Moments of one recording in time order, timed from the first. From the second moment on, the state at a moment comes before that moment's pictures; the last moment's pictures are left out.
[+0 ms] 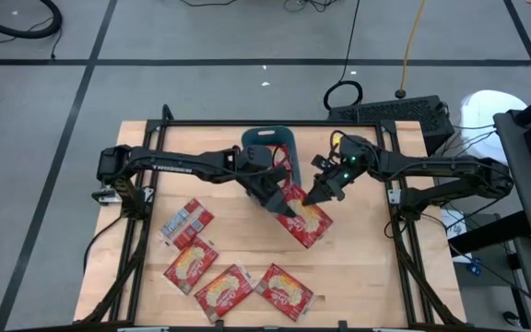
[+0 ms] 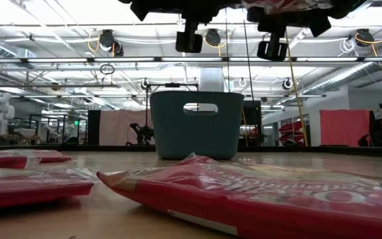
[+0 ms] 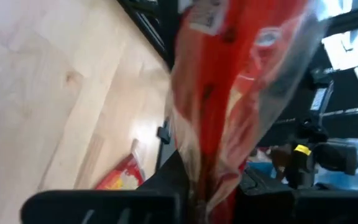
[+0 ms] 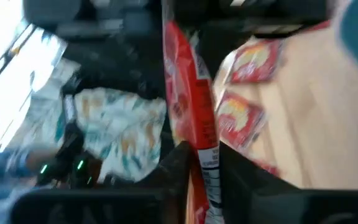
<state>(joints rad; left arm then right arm) 0.07 1.75 1.38 -0.06 0.67 -0.95 -0.26 1.15 0.73 0.12 -0.78 0.91</state>
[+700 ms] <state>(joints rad) 0.33 1.47 1.38 -0.19 0.50 -0.85 -0.19 0.89 0.73 0.42 0.40 0.98</state>
